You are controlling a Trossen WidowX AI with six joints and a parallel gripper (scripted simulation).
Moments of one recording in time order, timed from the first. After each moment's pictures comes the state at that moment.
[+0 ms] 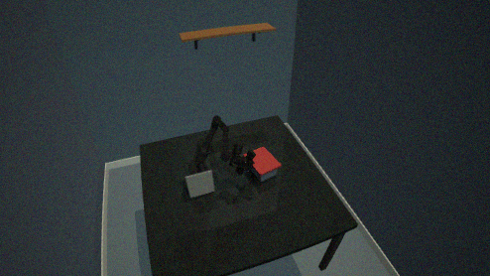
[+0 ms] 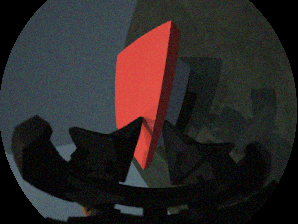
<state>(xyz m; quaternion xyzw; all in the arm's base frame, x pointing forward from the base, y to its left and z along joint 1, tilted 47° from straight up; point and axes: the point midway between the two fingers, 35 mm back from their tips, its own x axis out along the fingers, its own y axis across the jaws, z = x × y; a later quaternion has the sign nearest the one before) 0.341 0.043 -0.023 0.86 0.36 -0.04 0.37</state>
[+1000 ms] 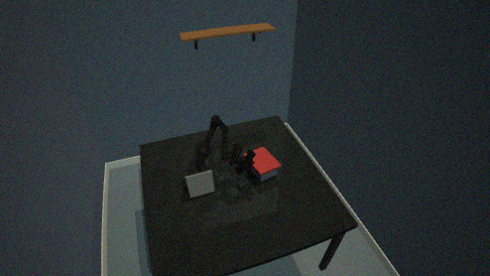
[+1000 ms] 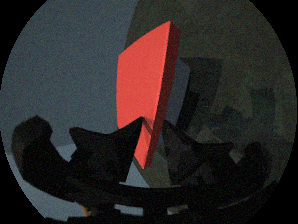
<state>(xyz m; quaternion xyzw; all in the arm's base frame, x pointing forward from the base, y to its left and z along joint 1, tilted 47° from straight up) 0.341 0.040 -0.019 0.85 0.36 -0.04 0.37</state>
